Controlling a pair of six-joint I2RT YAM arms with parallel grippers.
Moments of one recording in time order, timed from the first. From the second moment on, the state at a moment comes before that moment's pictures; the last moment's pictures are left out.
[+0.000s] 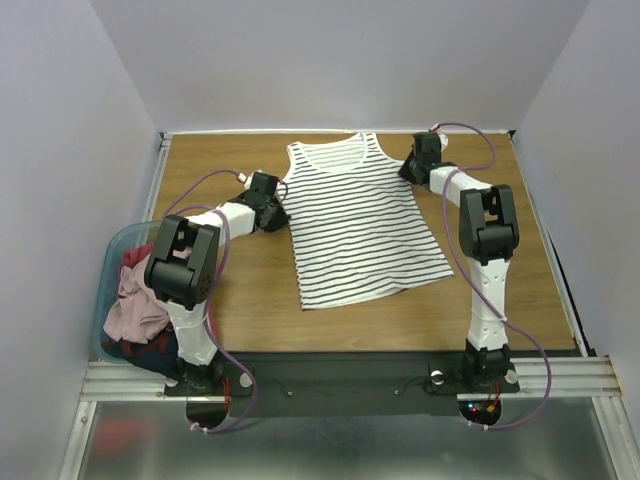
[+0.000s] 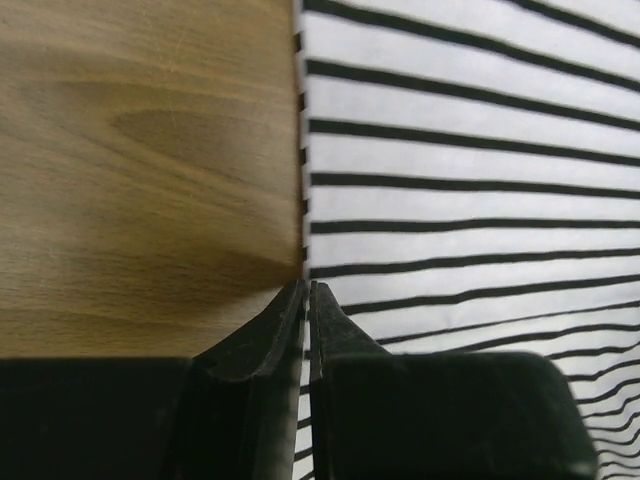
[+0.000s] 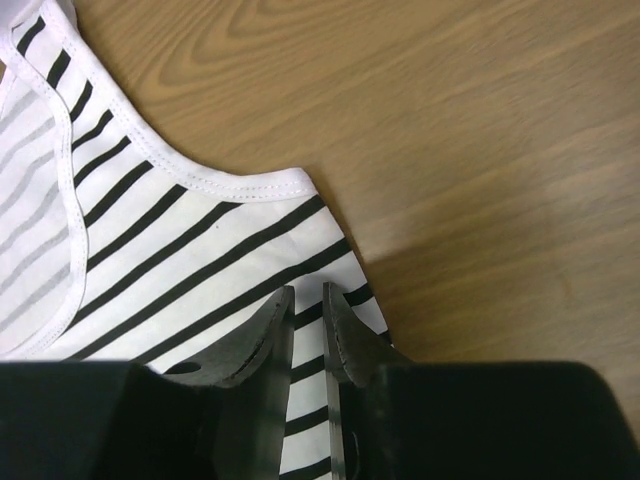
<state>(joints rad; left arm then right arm) -0.34 1.85 1.12 -0.13 -0.04 -0.76 0.16 2.30 1.71 -0.09 0.15 0.61</state>
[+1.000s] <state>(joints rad) -0.30 2.06 1.58 -0.19 0.02 -0.63 0.62 1.74 1.33 -0.17 0.15 0.56</state>
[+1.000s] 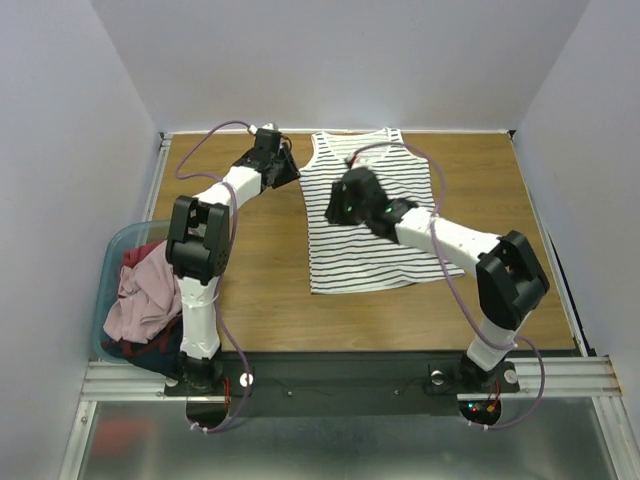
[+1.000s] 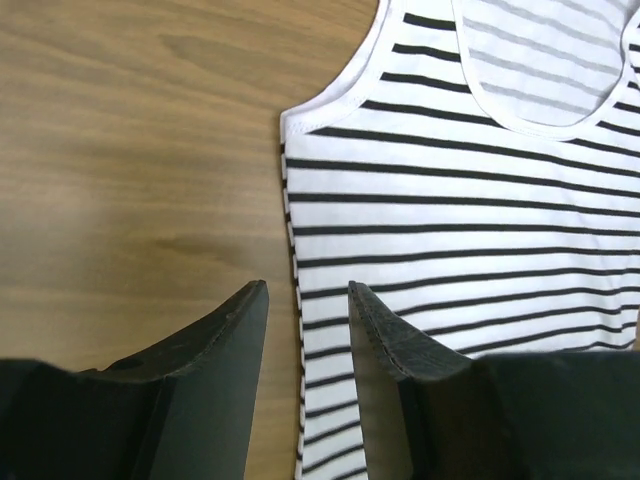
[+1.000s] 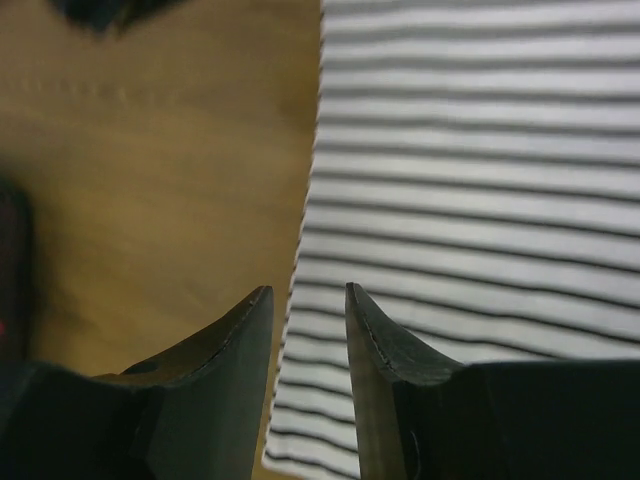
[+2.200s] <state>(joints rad) -0.30 2.35 1.86 -0.25 0.06 -0.47 1.11 1.92 1.28 -0.36 0.45 0.72</state>
